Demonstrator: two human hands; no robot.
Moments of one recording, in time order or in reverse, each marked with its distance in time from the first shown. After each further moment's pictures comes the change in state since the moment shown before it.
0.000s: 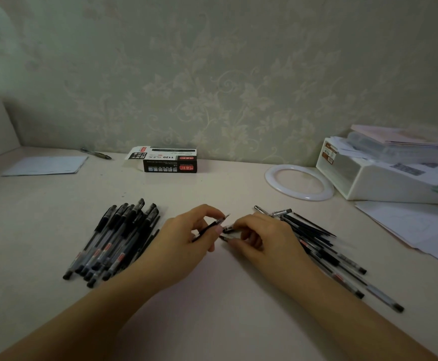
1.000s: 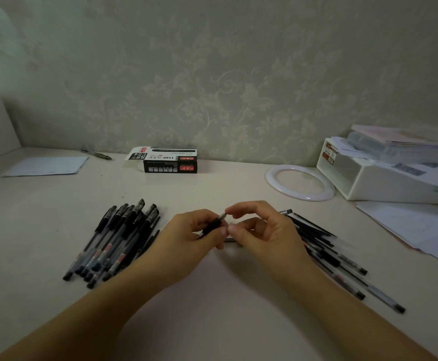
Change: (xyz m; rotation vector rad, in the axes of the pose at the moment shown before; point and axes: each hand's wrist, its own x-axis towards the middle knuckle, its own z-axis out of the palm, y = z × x) left_hand 0.001 0.006 -0.001 -0.215 -0.050 -0.016; right_hand 0.001 -0.022 -0.003 0.775 0.086 0.200
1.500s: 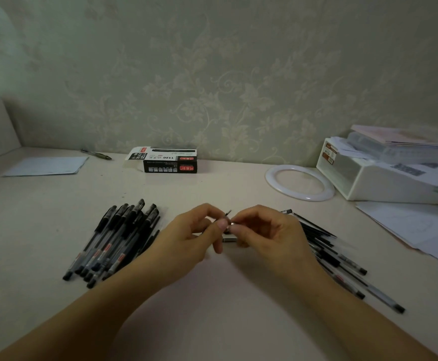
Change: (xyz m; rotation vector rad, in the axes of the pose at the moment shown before) left_hand 0.000 0.005 -0.001 -0.068 -0.061 -0.026; right_hand 0.004 0.007 -0.008 -0.063 -0.003 -0.045
